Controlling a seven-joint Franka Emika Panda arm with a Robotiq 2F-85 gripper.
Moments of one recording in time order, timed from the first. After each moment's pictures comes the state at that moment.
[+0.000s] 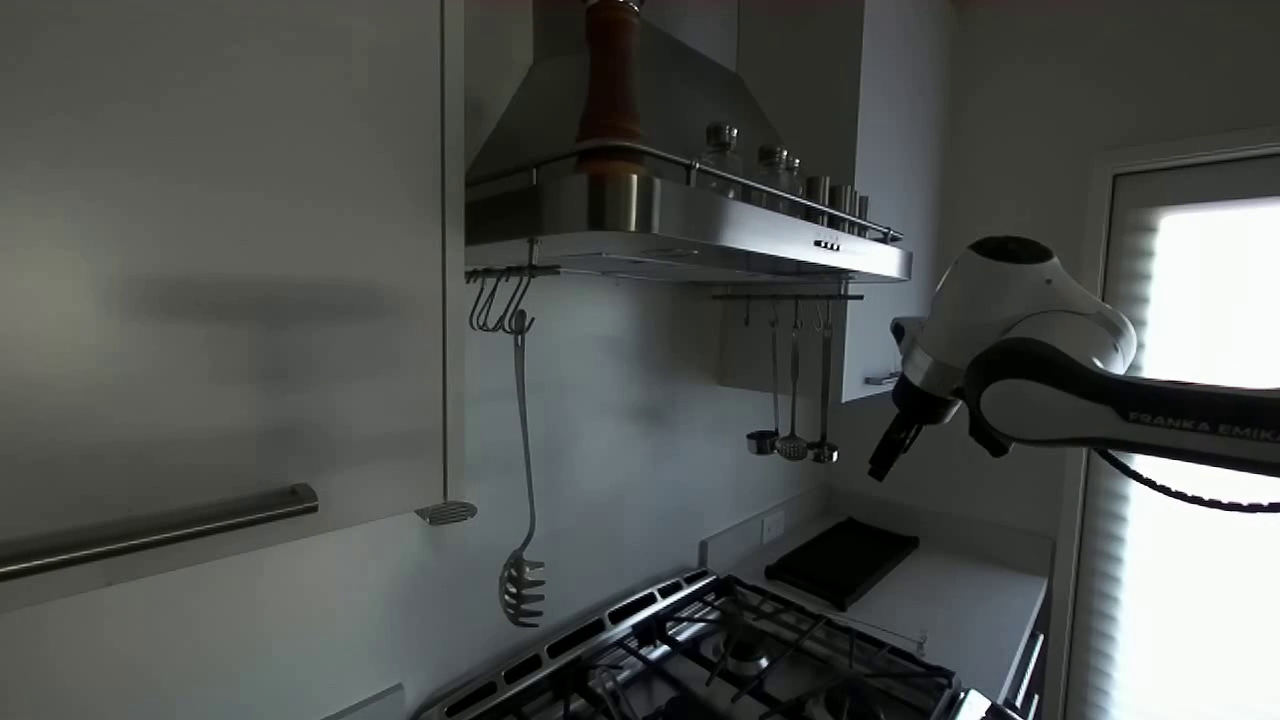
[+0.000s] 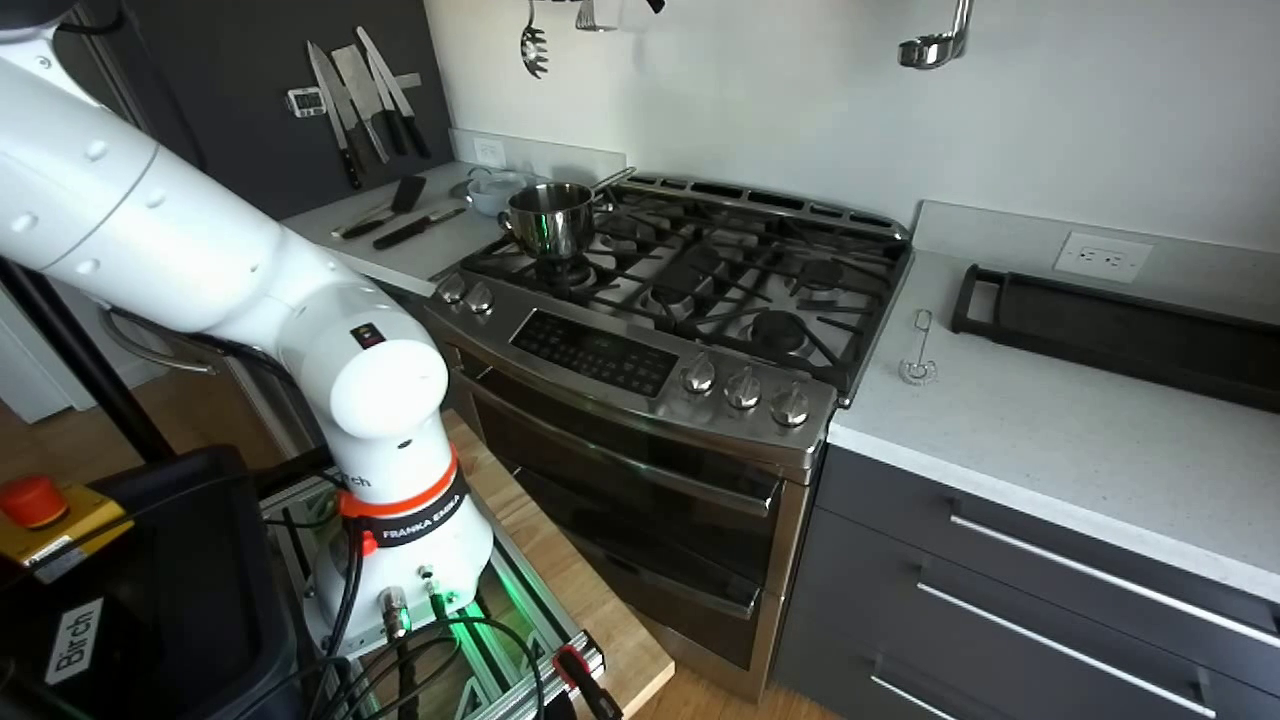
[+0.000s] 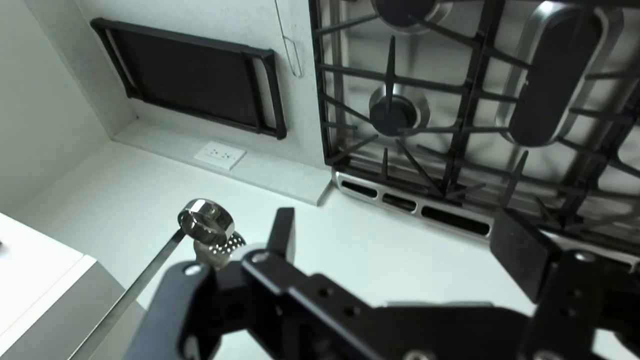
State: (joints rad) arm 0.06 -0.60 0.14 -2.02 -0.33 1.99 -0.10
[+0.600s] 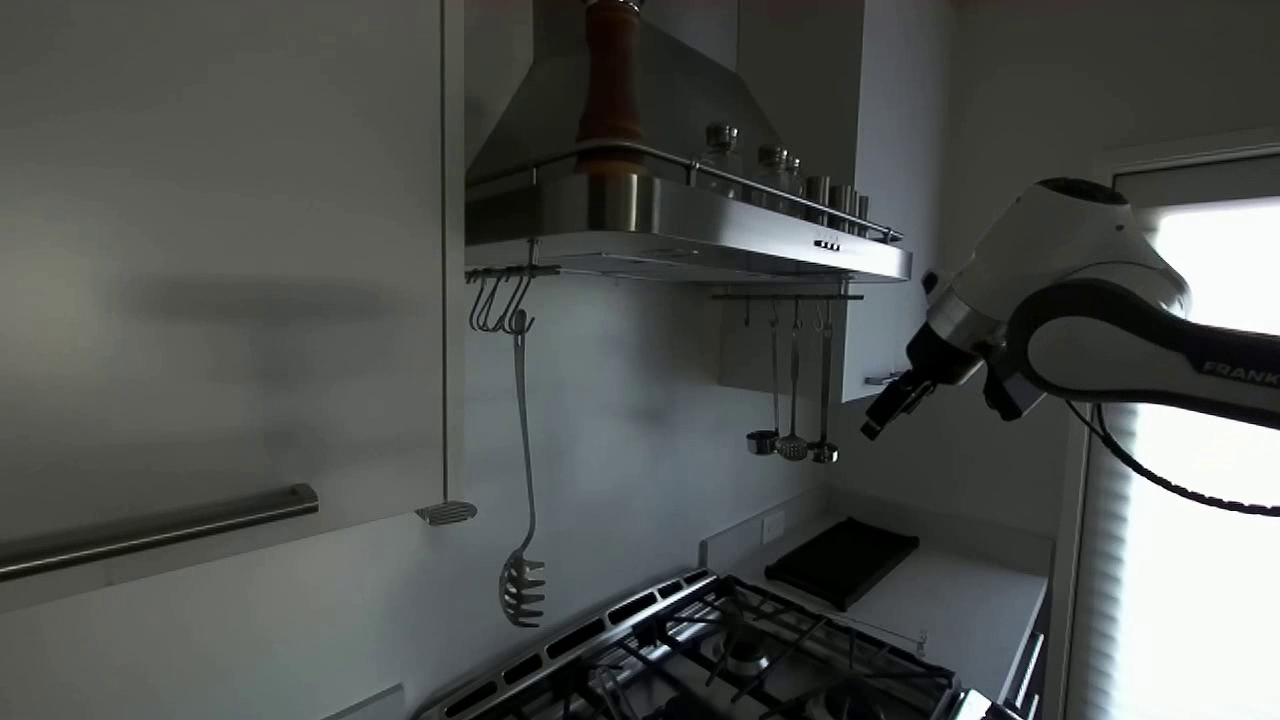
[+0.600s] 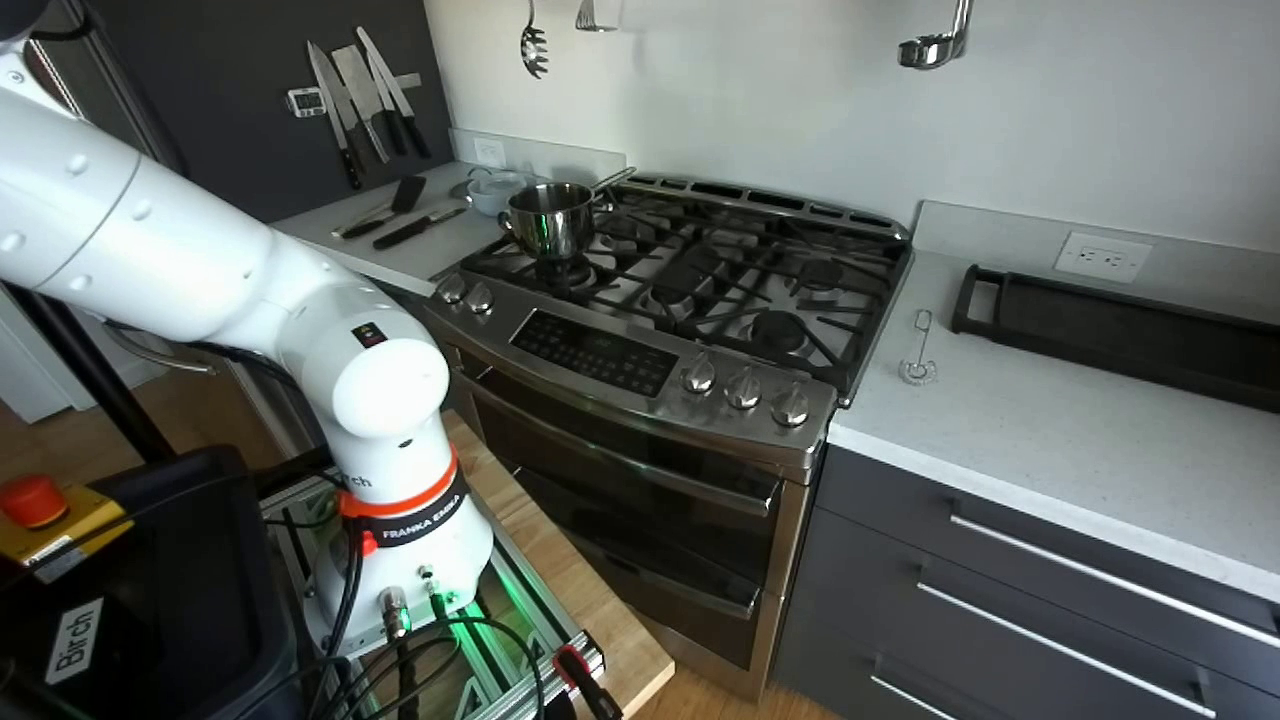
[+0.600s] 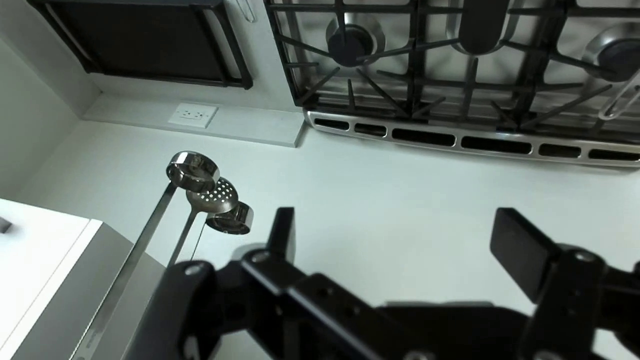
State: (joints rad) arm 0.07 -0.65 0.15 -1.96 -0.20 1.99 -0.01
